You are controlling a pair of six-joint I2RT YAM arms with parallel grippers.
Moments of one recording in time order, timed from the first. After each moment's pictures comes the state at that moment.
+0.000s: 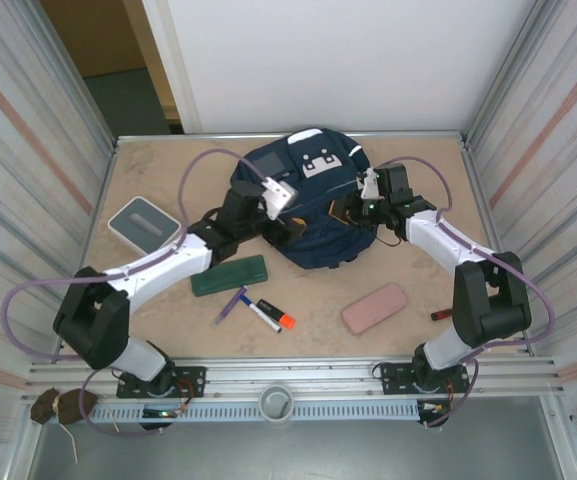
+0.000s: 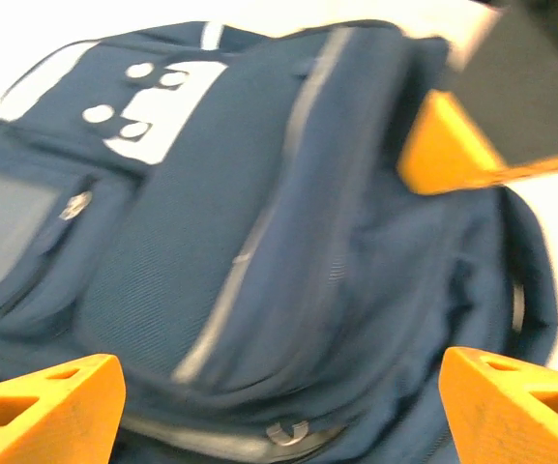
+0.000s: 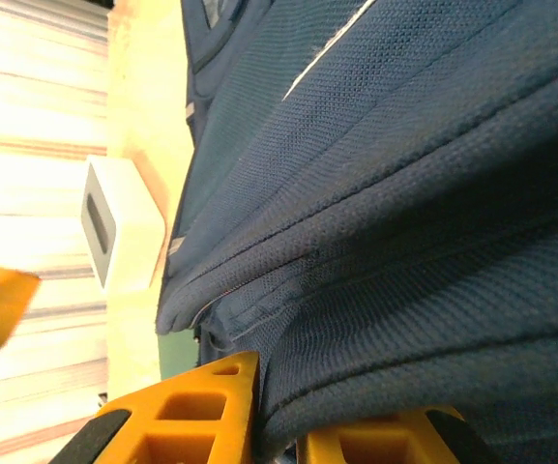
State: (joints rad) left arm -0.68 1.51 1.05 -0.06 0.09 0.14; right arm 0.28 1.55 1.04 -0.23 -0.58 0.72
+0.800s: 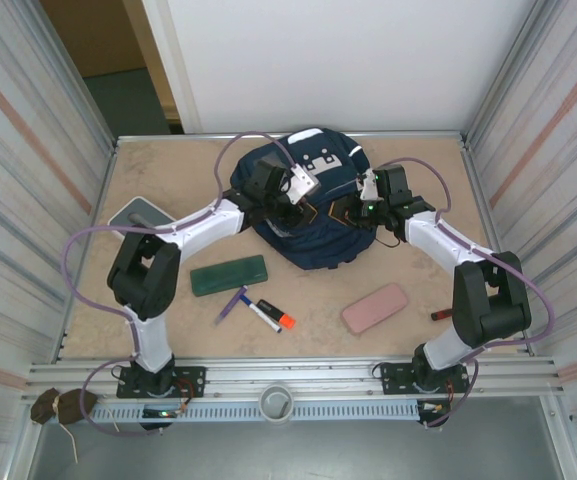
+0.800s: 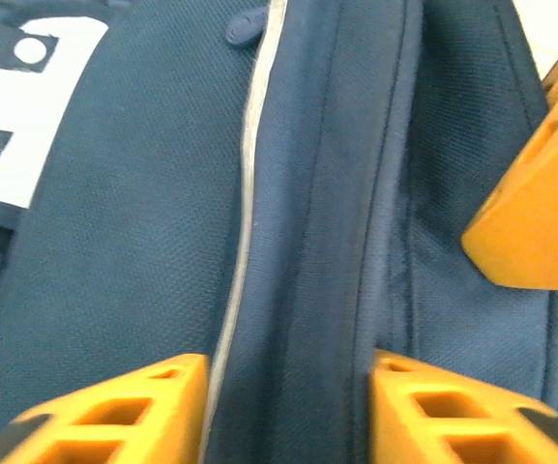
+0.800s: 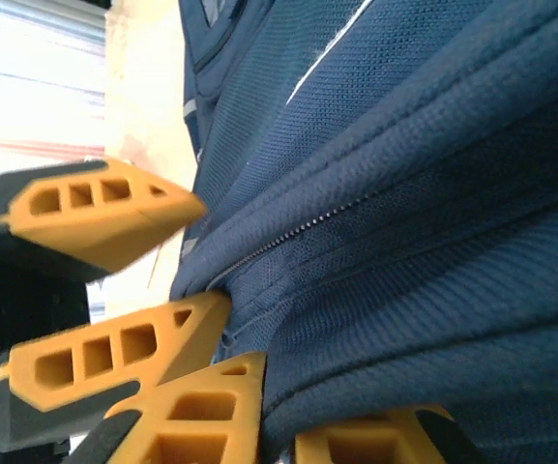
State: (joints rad) left arm -0.62 1.88 1.41 -0.23 0.30 0.24; right arm 0.29 1.55 1.02 -0.23 -0.58 0.71
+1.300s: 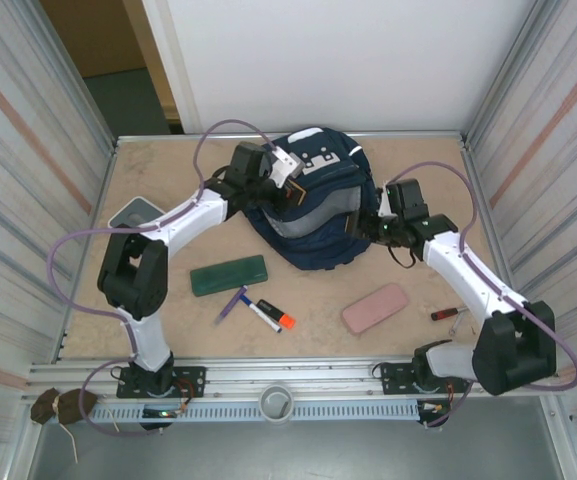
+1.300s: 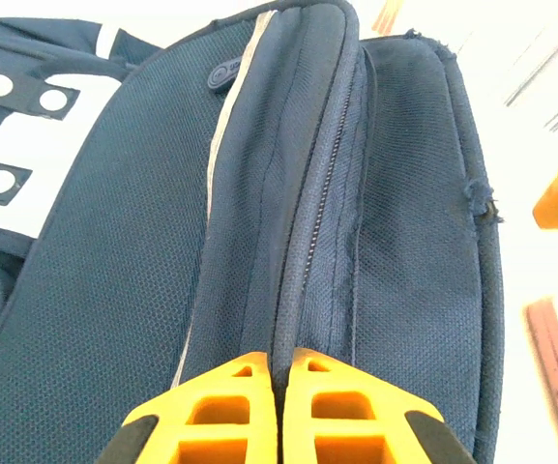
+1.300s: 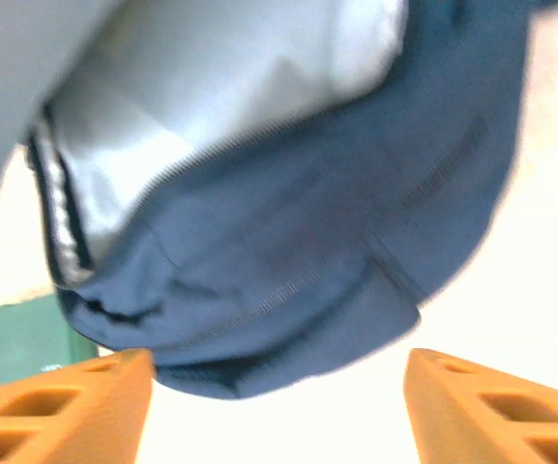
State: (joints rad) left arm -0.51 1.84 1.43 -0.20 0.54 0.11; right arm 0.31 1.27 0.94 -0.58 -0.17 0.48
